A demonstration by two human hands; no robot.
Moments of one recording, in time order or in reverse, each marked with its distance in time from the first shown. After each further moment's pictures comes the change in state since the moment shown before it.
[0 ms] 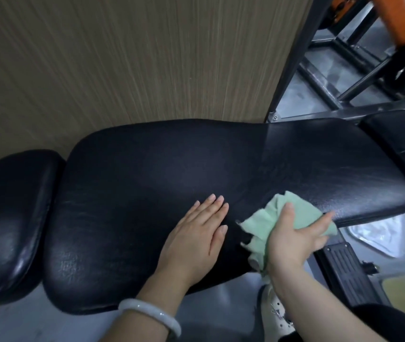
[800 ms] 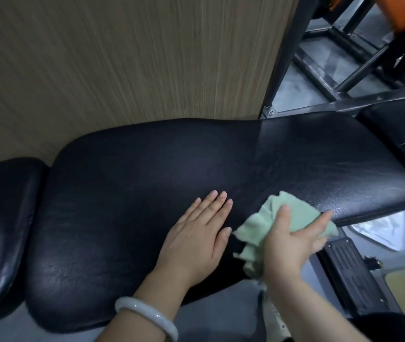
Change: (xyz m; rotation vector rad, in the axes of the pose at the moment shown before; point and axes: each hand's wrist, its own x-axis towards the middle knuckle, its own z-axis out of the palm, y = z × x) left_hand 0.019 0.006 0.005 0.138 -0.074 0.058; right_hand 0.006 0.001 -0.001 -0.015 0.006 -0.012
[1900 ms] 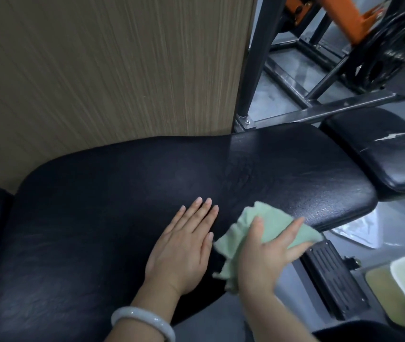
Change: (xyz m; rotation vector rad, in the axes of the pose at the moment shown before) left_hand 0.030 0.011 0.012 0.091 0.026 0.028; right_hand 0.007 0.003 0.001 -0.003 -0.007 -0.041
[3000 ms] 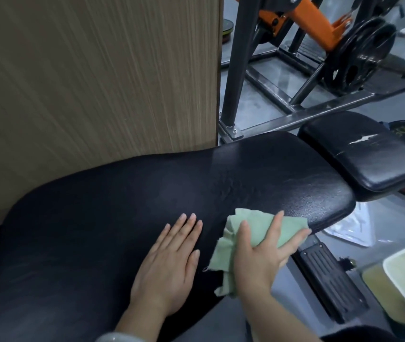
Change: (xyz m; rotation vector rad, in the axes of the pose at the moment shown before) left_hand -0.002 0.000 -0.003 0.041 -0.045 0.011; right_hand 0.030 0.005 -0.009 -0.056 0.011 -0.103
